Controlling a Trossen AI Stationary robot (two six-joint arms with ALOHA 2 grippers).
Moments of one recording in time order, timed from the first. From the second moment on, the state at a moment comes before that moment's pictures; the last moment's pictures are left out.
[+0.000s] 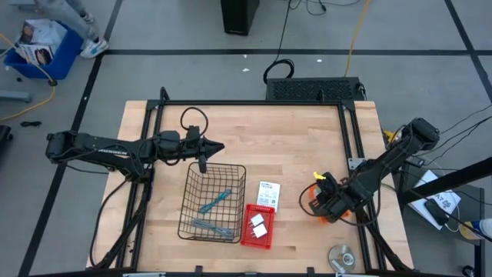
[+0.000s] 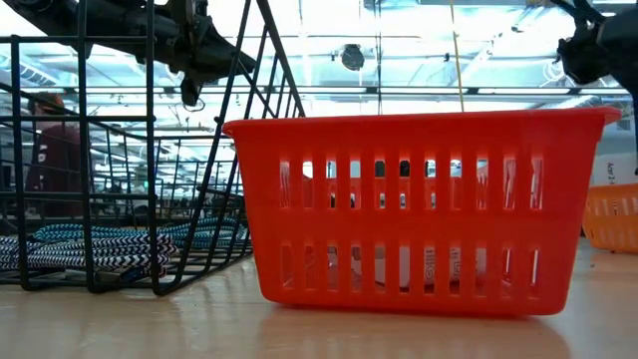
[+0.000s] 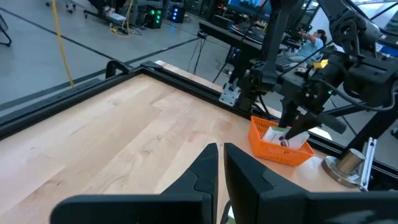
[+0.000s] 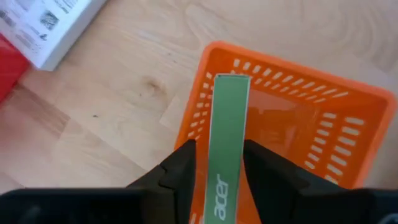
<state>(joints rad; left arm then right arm) 0.08 1.01 0.50 0.37 -0.11 -0.36 0.69 1.26 0.81 -1.04 0.23 1.67</state>
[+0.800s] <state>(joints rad) 0.11 1.01 0.50 0.49 -0.22 -0.34 0.55 1.13 0.81 -0.57 0.45 1.10</state>
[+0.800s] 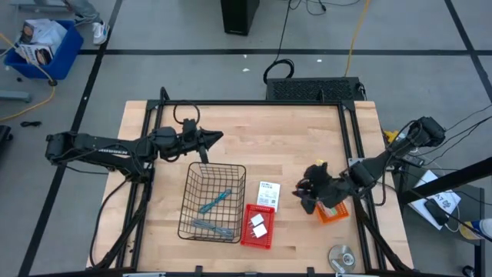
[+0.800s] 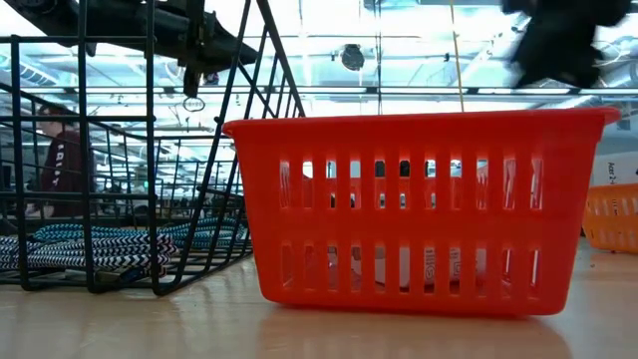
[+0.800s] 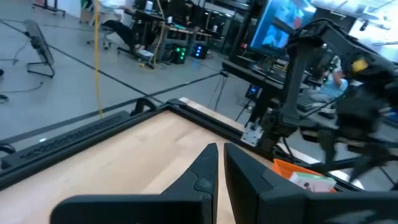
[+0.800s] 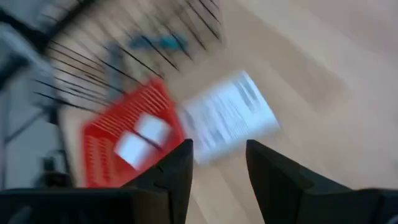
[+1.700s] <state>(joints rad) 0.08 1.01 0.50 0.47 -0.08 -0.41 0.18 1.54 0.81 -0.22 -0.10 0.59</state>
